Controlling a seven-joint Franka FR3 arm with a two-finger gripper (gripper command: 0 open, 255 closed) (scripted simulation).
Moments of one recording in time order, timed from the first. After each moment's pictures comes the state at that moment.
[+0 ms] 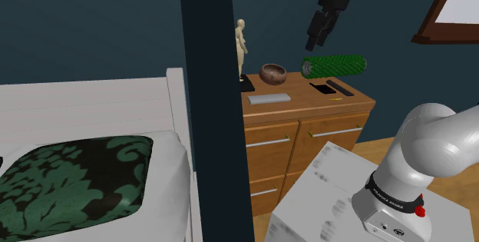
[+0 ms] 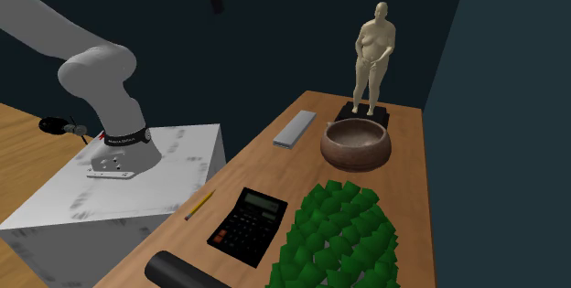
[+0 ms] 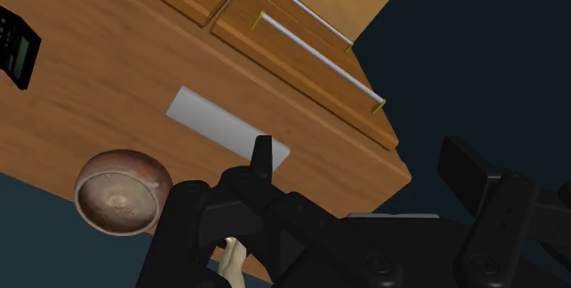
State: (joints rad) arm 0.02 -0.77 -0.01 -2.27 0.01 1.65 -0.05
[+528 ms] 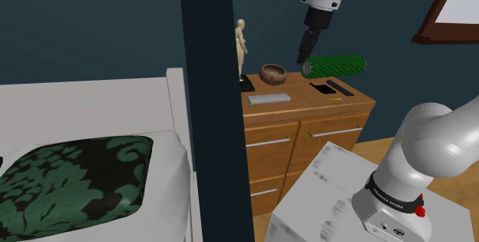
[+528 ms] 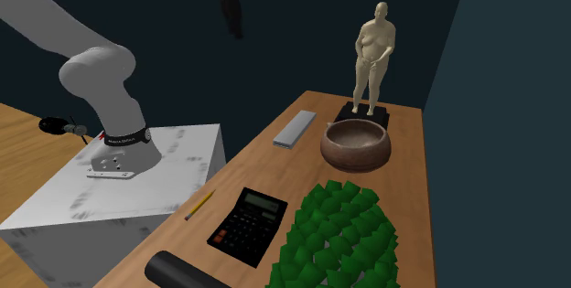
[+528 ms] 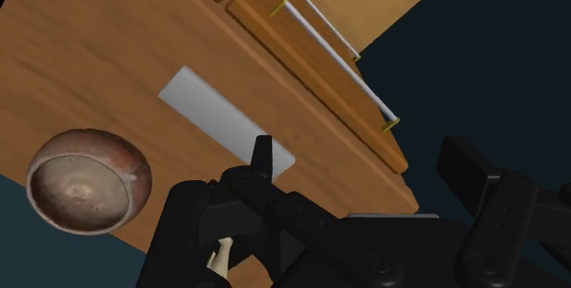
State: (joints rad) arm 0.05 -0.64 -0.11 -2.33 -0.04 1.80 -0.27
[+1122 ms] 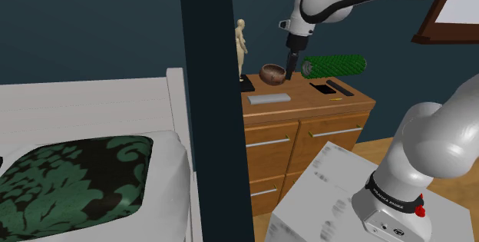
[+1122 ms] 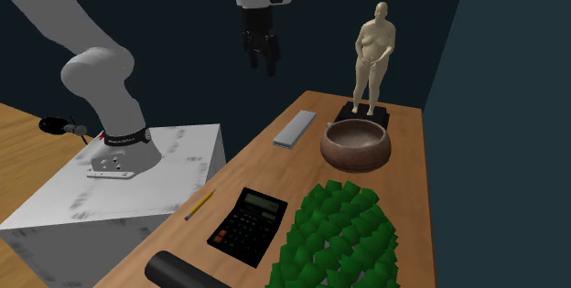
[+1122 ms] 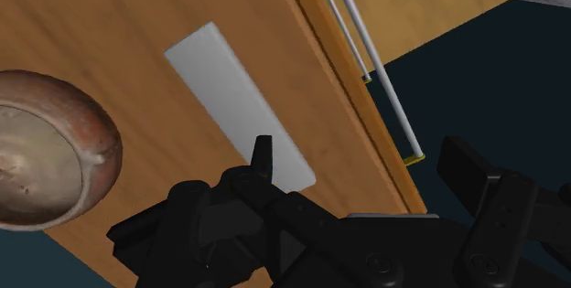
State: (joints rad) arm 0.09 -0.37 -0.25 -2.31 -0.06 2.01 -0.60
